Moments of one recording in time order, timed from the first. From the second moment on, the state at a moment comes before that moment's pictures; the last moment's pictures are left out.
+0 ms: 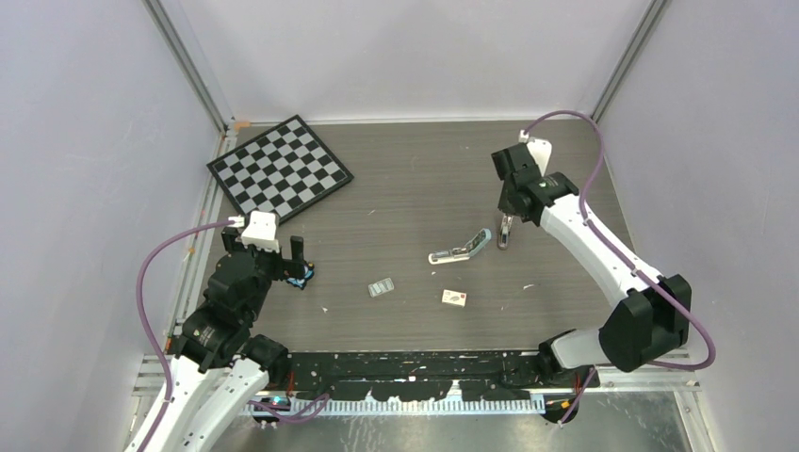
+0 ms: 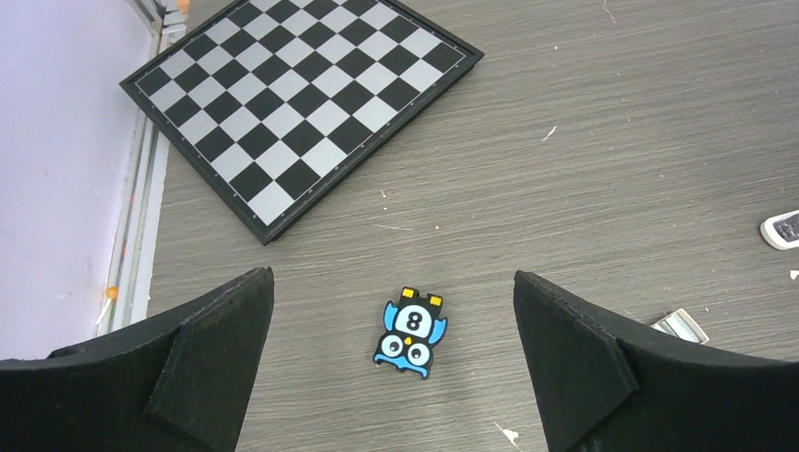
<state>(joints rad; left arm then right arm) -0.46 0.39 0.67 -0.56 -0.37 0.00 0.42 1.38 1.23 -0.79 0.50 0.55</state>
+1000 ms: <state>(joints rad) -0.46 0.40 0.67 -0.56 -0.34 0.00 0.24 1.50 1.04 -0.58 0.33 0.42</state>
